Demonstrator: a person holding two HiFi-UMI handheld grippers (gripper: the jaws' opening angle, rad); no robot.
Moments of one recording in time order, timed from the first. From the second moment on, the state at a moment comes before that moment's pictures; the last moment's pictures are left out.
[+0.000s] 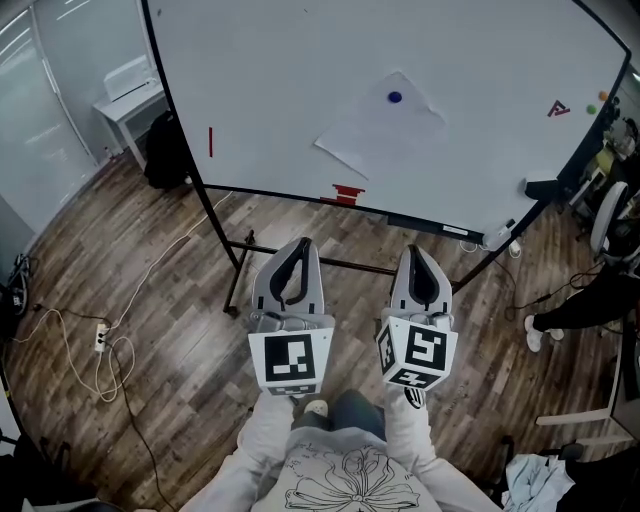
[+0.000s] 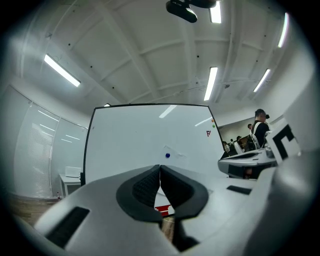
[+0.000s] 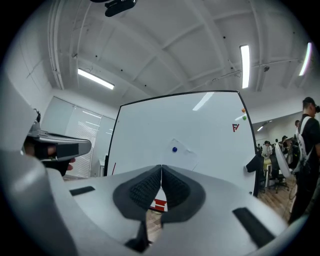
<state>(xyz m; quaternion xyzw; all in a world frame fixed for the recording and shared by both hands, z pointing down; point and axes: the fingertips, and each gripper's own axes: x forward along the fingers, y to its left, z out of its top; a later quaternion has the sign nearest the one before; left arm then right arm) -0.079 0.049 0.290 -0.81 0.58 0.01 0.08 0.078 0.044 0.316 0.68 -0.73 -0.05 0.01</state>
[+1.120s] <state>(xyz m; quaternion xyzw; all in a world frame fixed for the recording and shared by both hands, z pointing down) -0.022 -0.173 0.297 -0.79 0.60 0.01 0.07 0.134 -0.187 0.308 0.67 -0.74 -0.07 0.01</state>
